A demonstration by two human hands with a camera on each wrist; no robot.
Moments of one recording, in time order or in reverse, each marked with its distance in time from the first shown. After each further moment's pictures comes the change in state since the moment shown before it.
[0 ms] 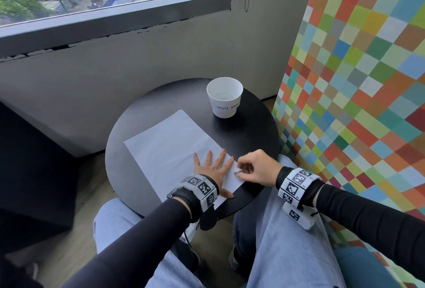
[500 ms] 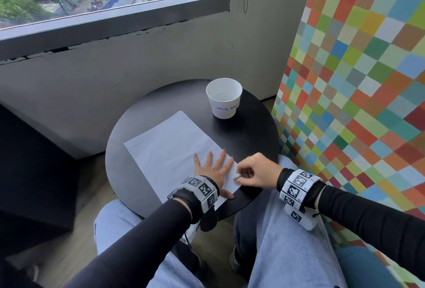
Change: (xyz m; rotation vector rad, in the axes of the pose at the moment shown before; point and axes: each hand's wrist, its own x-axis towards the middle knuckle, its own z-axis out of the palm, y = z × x) left_hand 0.001 0.001 0.000 0.017 0.008 -0.006; right_hand -0.003 -0.002 0.002 -0.015 -0.038 -0.047
